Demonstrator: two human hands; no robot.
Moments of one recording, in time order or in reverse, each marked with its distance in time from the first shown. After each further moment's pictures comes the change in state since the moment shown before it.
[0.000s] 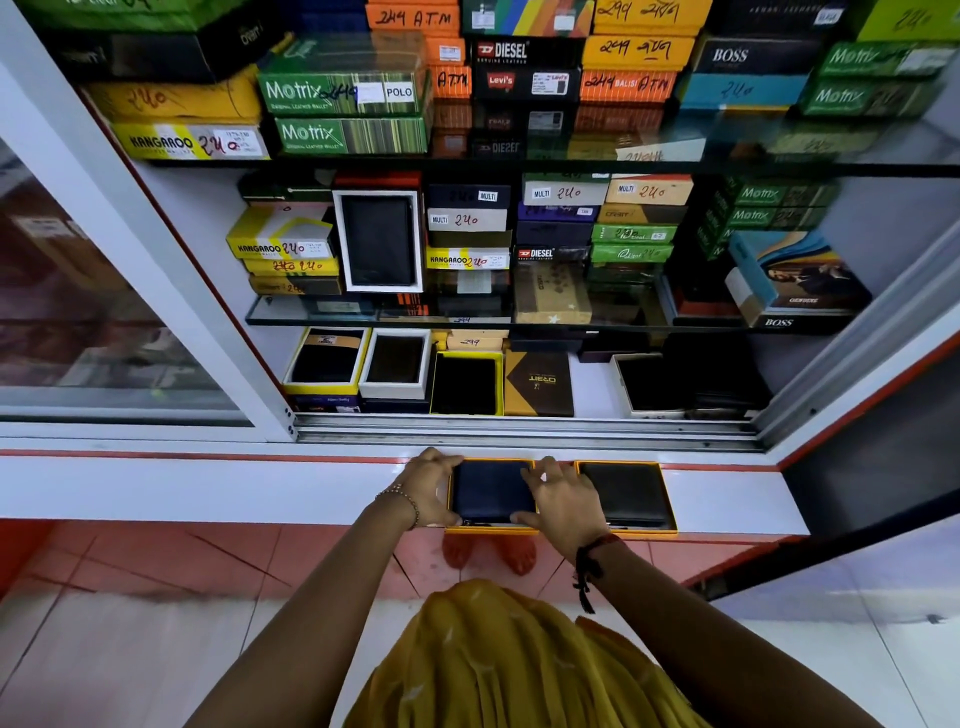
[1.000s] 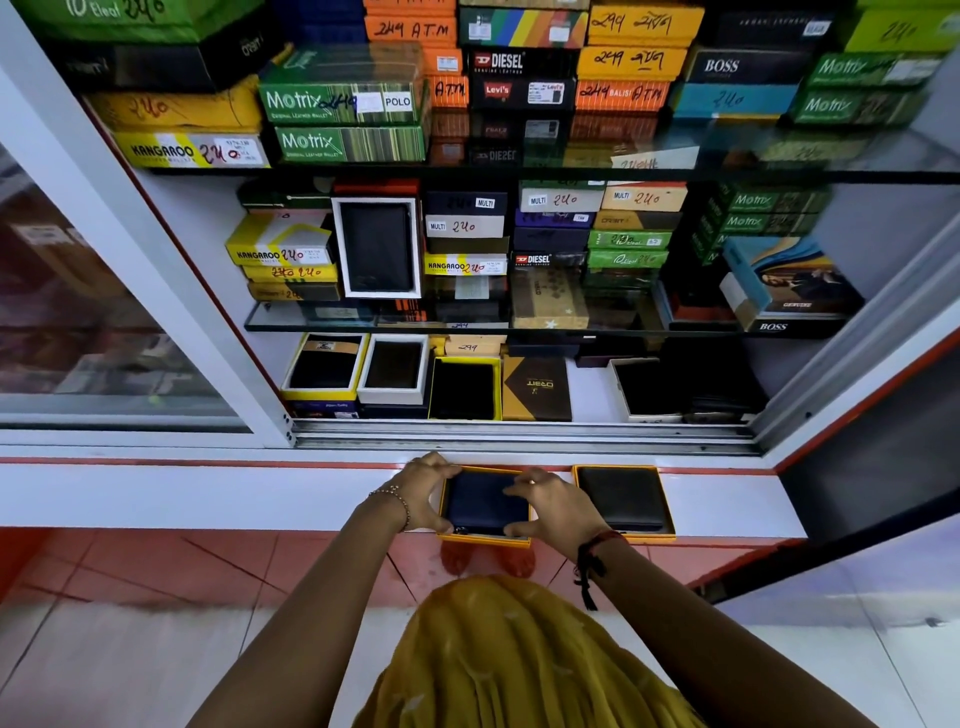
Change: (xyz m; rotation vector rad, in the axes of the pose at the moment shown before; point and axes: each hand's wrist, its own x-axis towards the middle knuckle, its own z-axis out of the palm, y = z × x) left_hand 0.002 -0.006 -0.007 0.127 -0.053 0.085; right_hand 0.000 -0.001 -0.019 0.236 -0.130 -0.142
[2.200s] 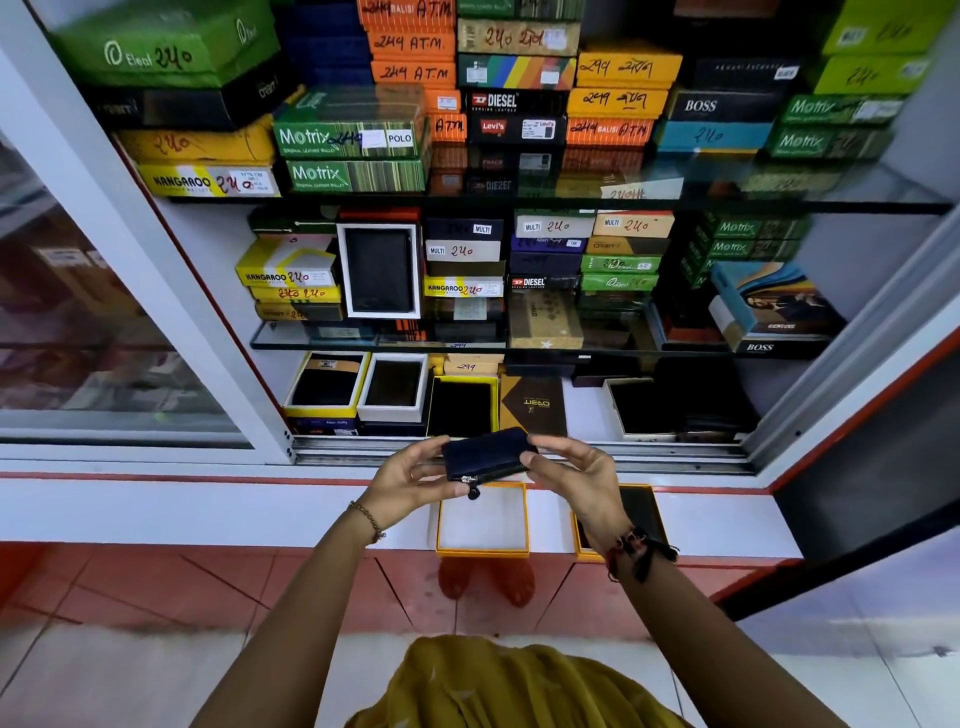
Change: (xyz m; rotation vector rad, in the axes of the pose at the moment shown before) left_hand -0.029 0.015 -0.029 -0.995 0.245 0.086; right_hand -0.022 -0.012 -0.057 1.497 0.535 0.164
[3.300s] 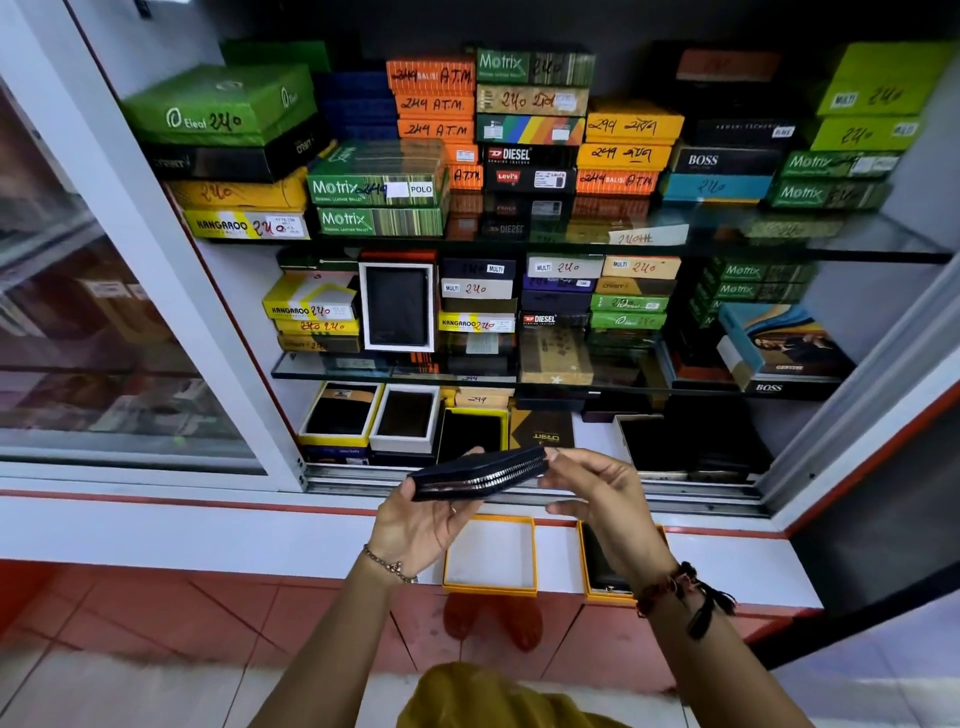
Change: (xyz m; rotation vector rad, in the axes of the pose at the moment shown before) left_hand -0.017 0.033 0.025 -1.070 -0.413 0.154; right_hand -0.030 -0.068 0.010 0.065 -0.153 -0.044
